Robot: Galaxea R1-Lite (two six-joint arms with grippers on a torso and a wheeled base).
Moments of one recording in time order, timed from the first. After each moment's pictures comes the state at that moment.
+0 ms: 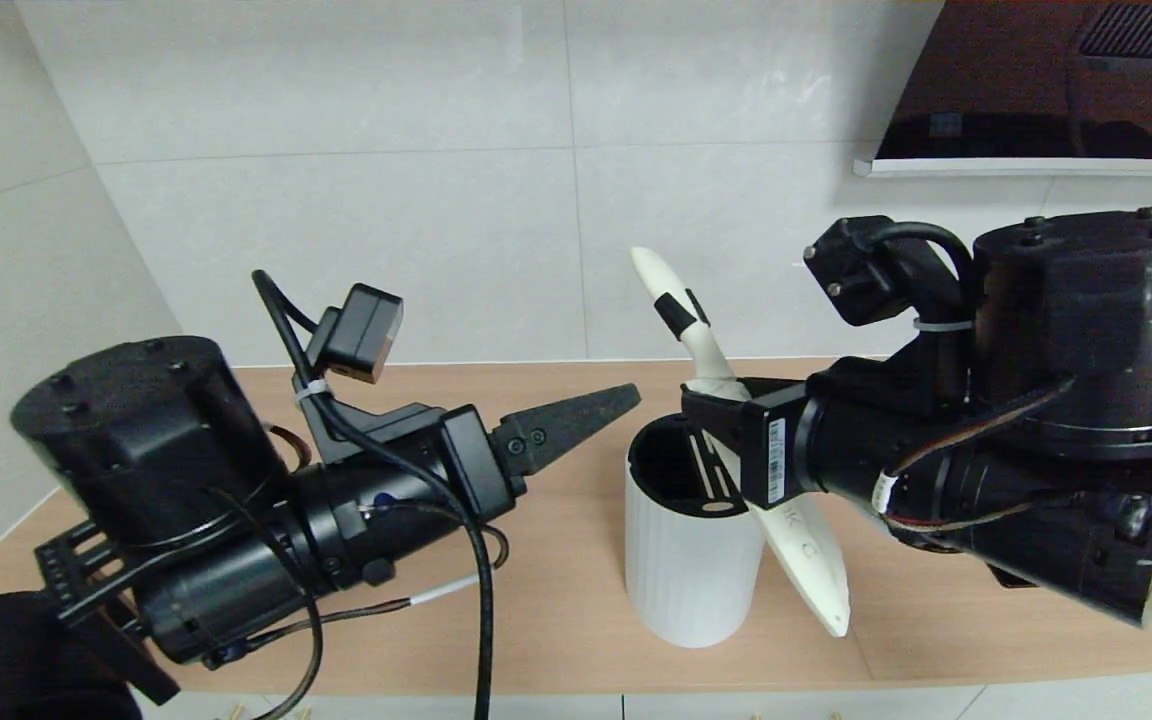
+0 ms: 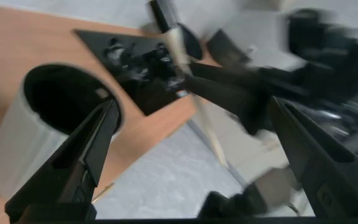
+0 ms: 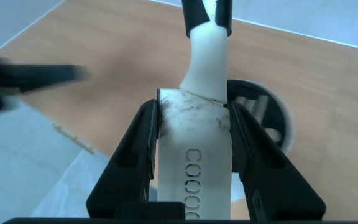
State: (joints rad) left arm -0.64 1.61 -0.57 -1.09 -0.32 -0.73; right arm 0.91 1.58 -0.99 -0.39 -0.32 0.17
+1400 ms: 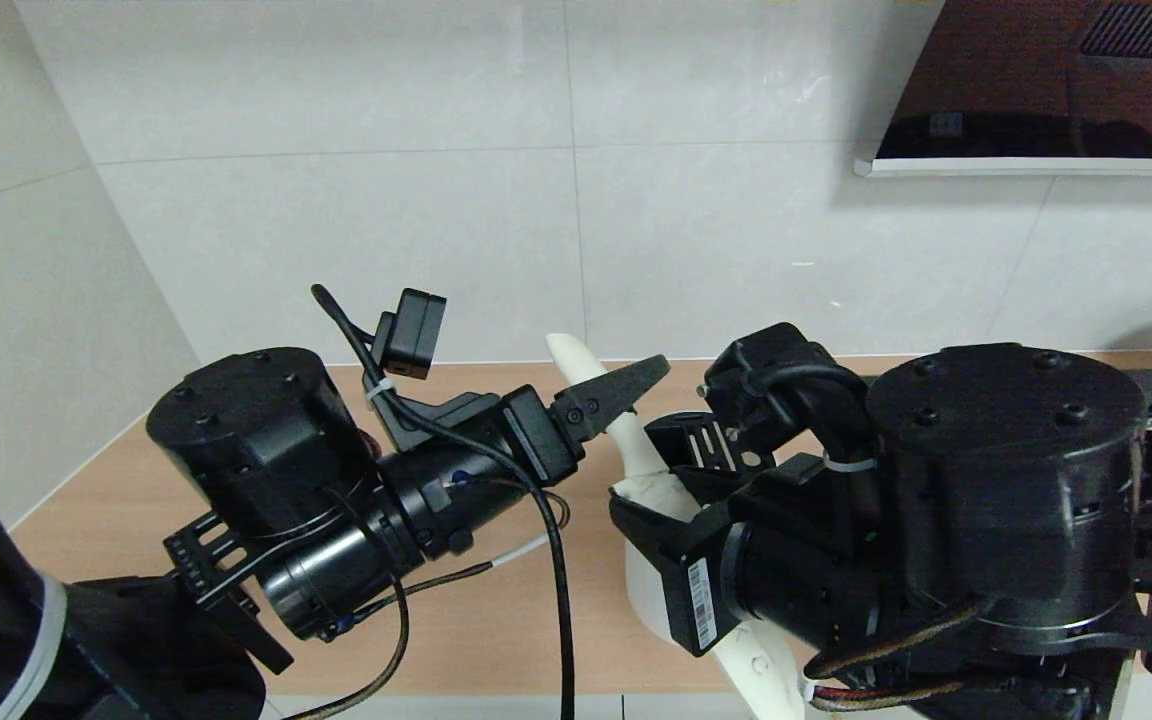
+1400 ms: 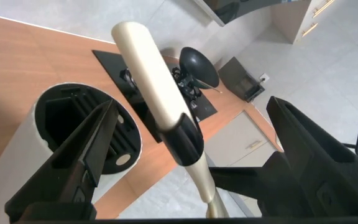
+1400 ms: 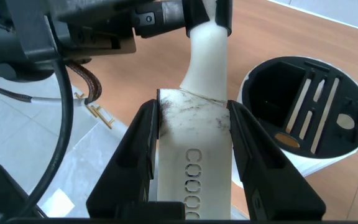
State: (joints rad) left arm -0.67 1.75 -0.62 -1.26 -0.20 -0.77; right arm 1.08 1.64 -0.92 -0.44 -0.39 0.17
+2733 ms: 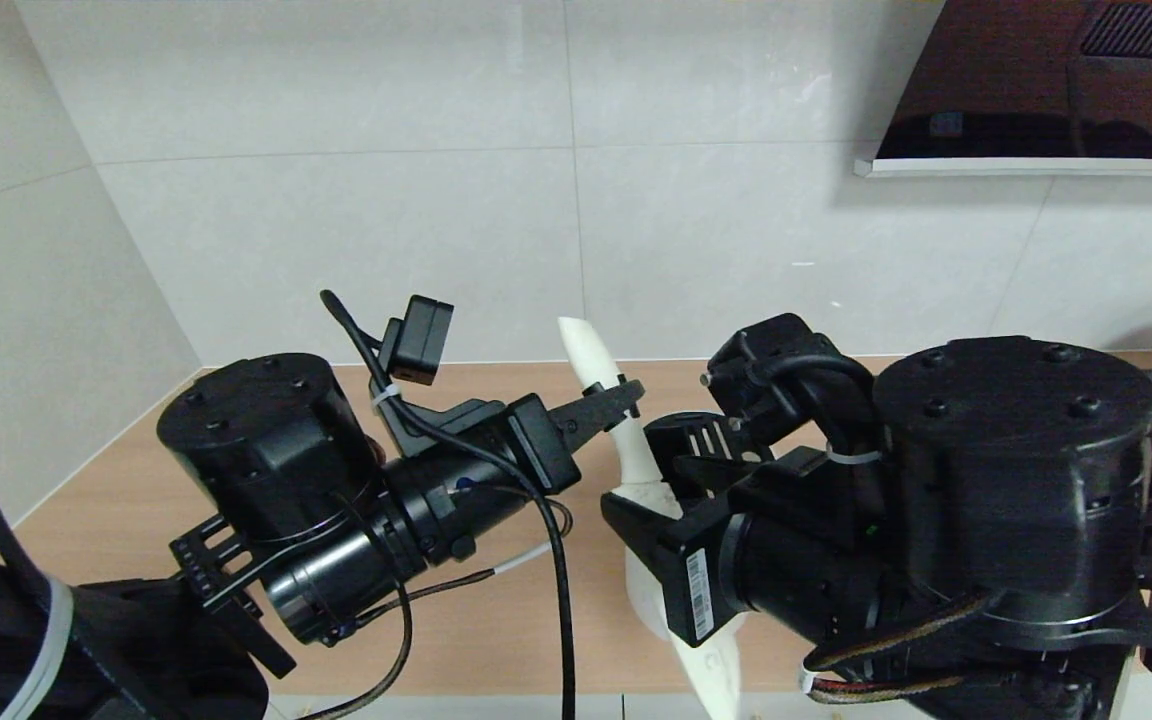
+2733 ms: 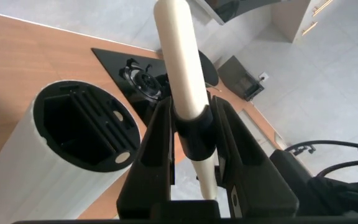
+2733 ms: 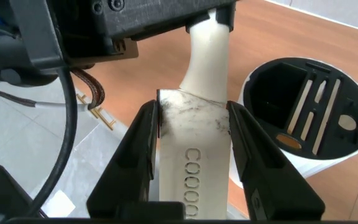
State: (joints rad) left arm -0.68 1.75 -0.61 -1.25 -0.21 -0.76; right arm 1.08 1.64 -0.93 -0.45 -0.39 0.17
